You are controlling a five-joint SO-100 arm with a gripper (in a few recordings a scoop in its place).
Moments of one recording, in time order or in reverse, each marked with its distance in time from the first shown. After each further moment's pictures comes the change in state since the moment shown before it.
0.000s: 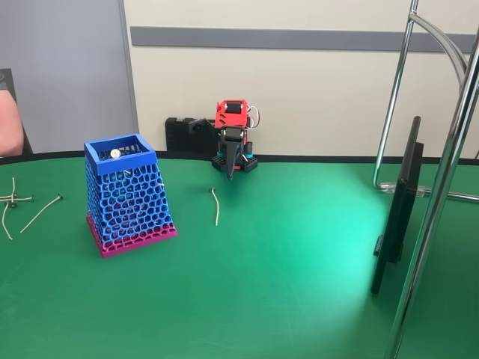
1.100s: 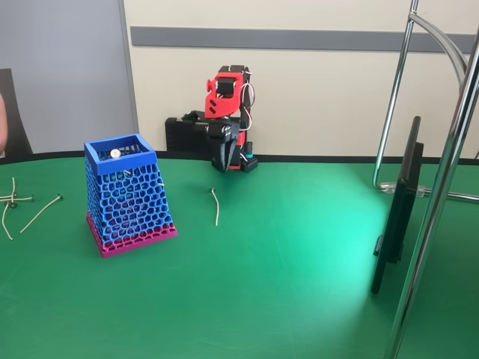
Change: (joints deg) arm 9.7 -58.3 -43.2 21.5 35.5
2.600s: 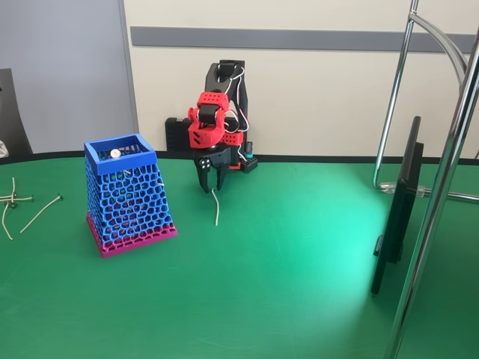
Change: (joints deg) arm 4.3 -35.4 -11.8 -0.3 20.2
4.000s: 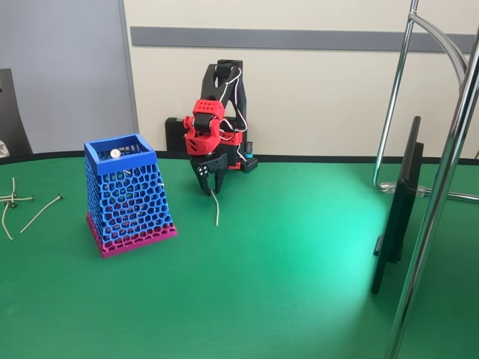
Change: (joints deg) arm 3.8 -3.3 5.4 -4.8 -4.8
